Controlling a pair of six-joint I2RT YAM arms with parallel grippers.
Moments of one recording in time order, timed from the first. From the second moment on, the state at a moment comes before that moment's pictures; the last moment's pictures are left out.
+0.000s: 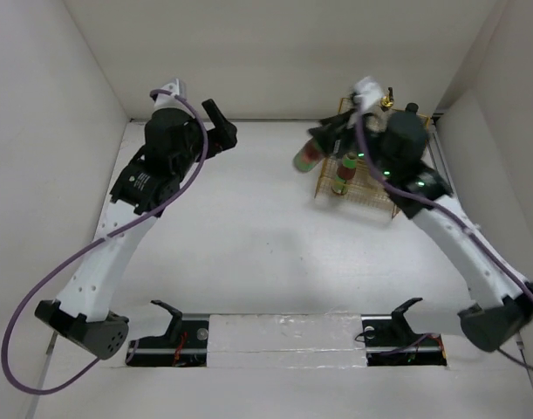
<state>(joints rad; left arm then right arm) -0.47 1.20 1.56 -0.63 -0.25 -0.60 0.61 1.34 1.40 -0.11 -0.26 0.00</state>
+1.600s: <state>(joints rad) -0.66 1.48 1.55 -0.50 -0.10 -0.41 0.02 1.39 1.01 0.06 -0.07 0.02</state>
